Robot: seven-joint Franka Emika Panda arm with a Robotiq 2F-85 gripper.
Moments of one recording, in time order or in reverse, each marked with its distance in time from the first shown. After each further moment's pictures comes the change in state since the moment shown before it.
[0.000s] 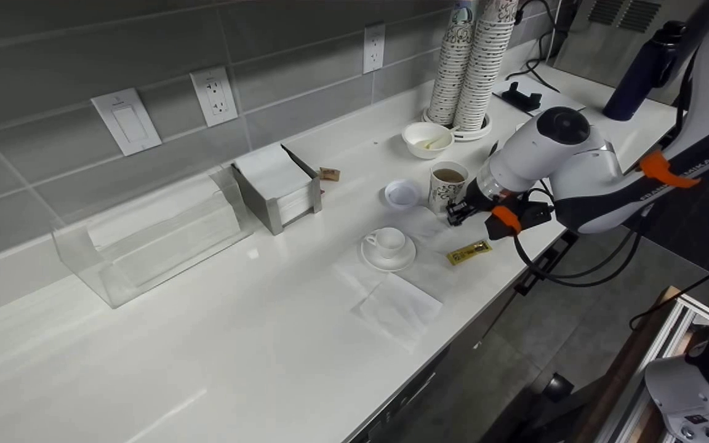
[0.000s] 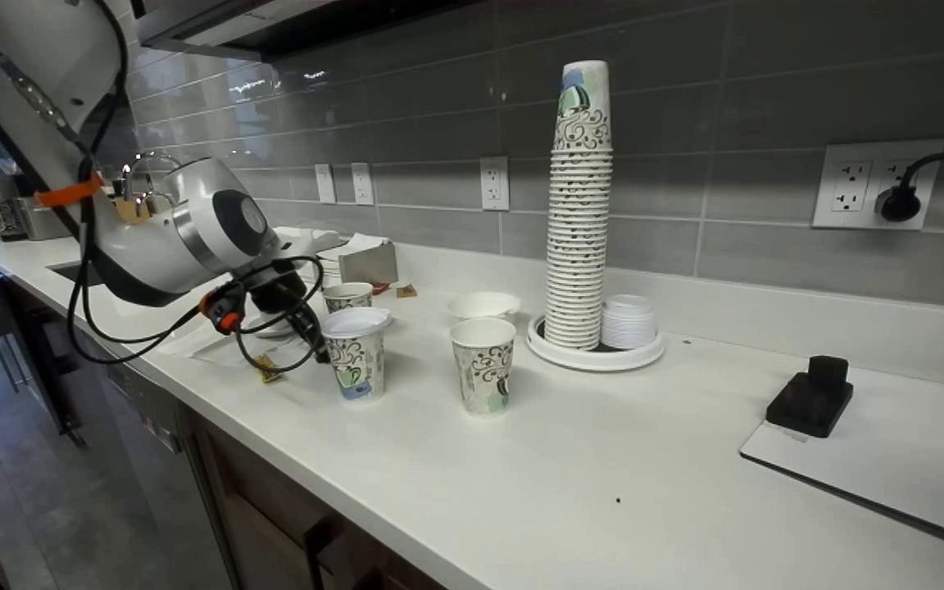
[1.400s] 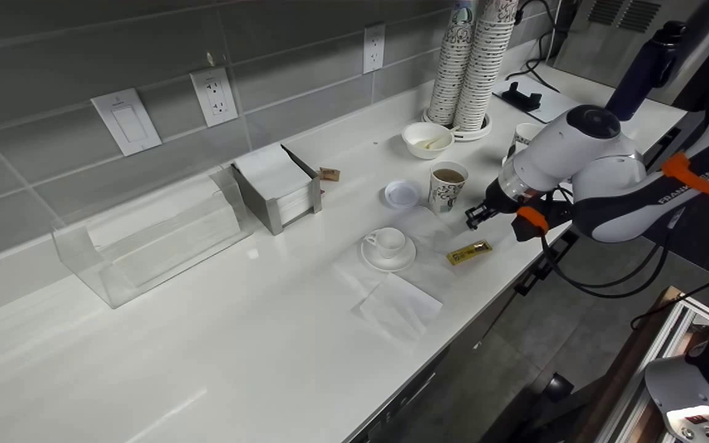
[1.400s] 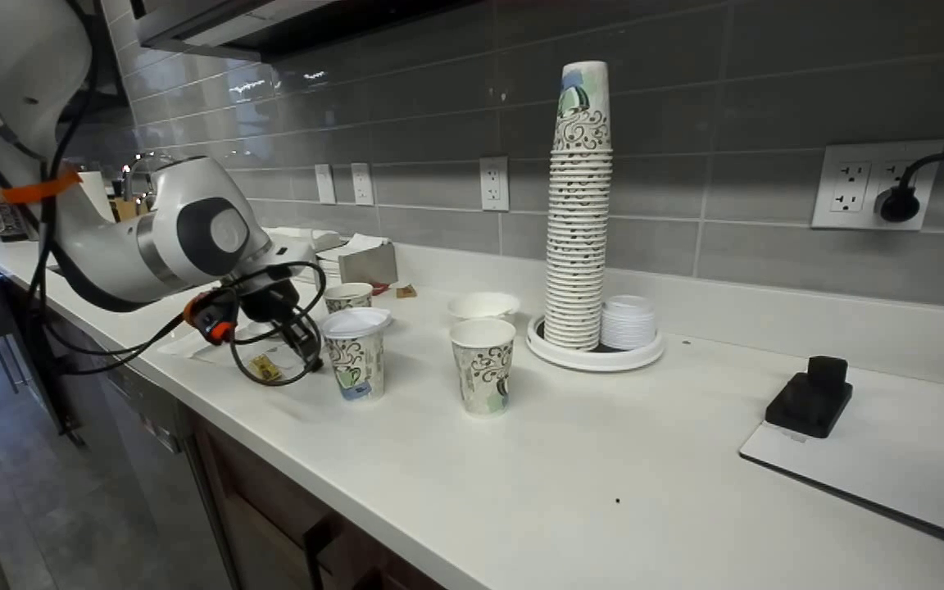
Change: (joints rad) arm -0.074 -0.075 0.027 -0.133 0.221 0.069 -0.332
